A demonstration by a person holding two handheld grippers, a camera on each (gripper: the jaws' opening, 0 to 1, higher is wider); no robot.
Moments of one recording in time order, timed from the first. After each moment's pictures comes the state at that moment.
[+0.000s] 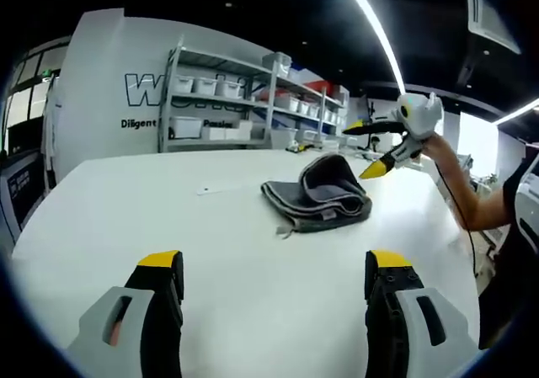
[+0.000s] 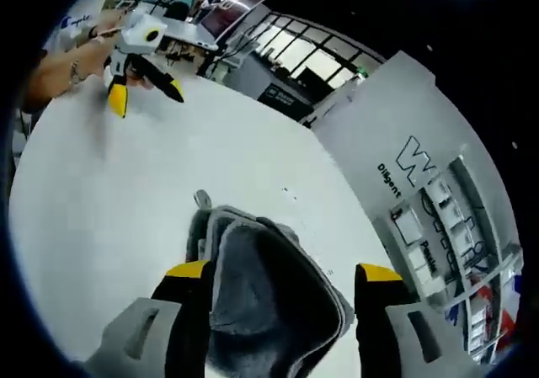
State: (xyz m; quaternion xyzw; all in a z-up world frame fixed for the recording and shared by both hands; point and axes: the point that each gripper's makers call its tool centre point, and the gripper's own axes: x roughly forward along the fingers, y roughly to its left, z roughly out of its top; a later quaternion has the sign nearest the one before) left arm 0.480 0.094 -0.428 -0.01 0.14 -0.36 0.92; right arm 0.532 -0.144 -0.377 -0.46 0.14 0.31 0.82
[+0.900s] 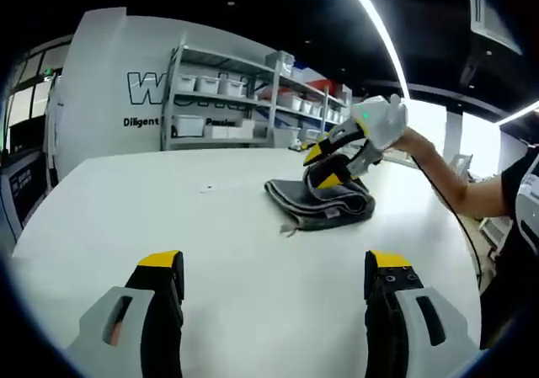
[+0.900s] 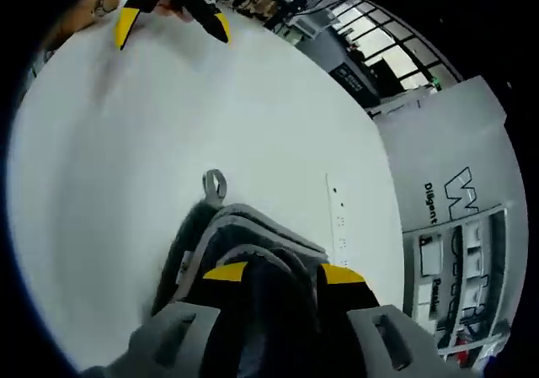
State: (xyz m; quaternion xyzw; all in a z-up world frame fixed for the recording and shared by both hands) left arm 0.483 0.098 -0.431 -0.01 0.14 -0.36 0.92; right arm 0.588 -0.103 -0.433 -0.58 0.20 0.37 0.70
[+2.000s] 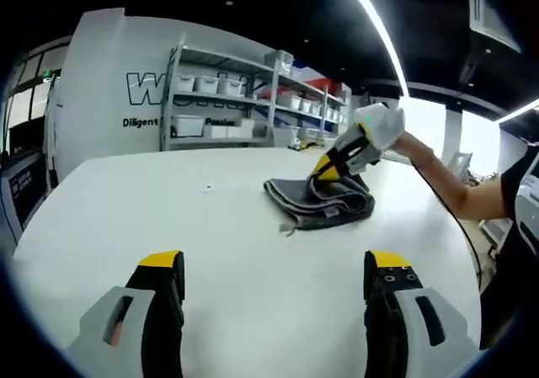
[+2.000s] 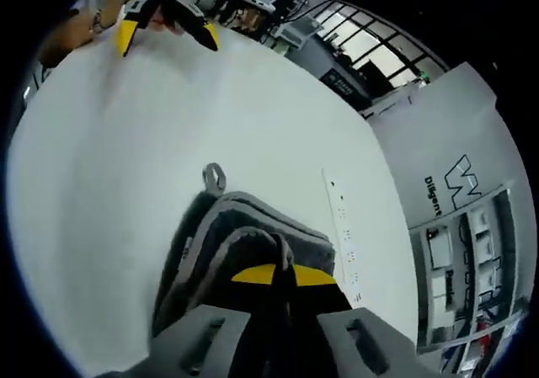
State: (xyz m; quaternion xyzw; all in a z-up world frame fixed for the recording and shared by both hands) left arm 0.482 0.097 -0.432 -0.01 0.14 -0.36 0.92; right arm 0.578 -0.127 -0.427 -0.51 0.19 0.39 0.74
